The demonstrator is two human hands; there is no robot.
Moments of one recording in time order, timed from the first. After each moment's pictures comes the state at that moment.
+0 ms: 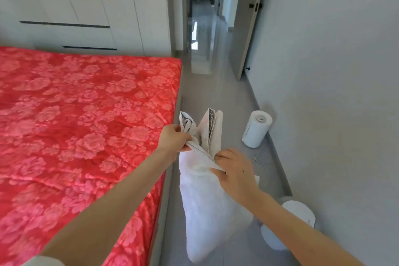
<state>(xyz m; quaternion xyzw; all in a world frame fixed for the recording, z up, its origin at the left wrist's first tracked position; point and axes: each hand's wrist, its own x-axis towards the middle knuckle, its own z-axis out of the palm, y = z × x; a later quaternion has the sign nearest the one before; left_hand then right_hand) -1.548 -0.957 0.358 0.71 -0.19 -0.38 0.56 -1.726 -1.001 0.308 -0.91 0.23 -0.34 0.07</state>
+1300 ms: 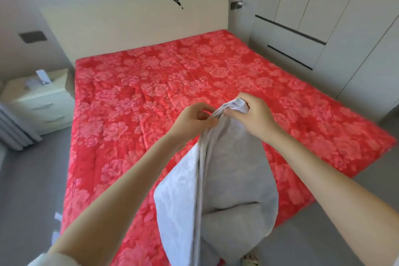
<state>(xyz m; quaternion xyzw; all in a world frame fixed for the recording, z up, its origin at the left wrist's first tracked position) -1.157 -1.027 0.390 0.79 -0.05 -0.05 0.61 -1.129 -1.207 0.394 -0.87 -0.19 -0.09 0.44</state>
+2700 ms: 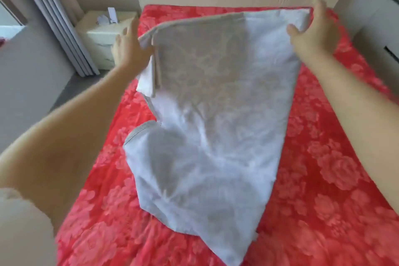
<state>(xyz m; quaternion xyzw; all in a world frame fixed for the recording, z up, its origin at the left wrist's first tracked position) -0.955 -0.823 0.352 0.89 0.36 0.24 0.15 -0.745 -1.145 0.382 -0.92 -0.16 -0.18 0.29</state>
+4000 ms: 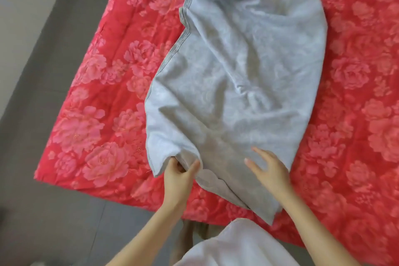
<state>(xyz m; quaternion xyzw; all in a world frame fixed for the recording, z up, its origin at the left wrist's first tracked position) -1.199 -1.069 0.101 0.52 0.59 0.10 0.60 -1.038 -1.224 0.068 -0.89 -0.18 0.34 0.23</state>
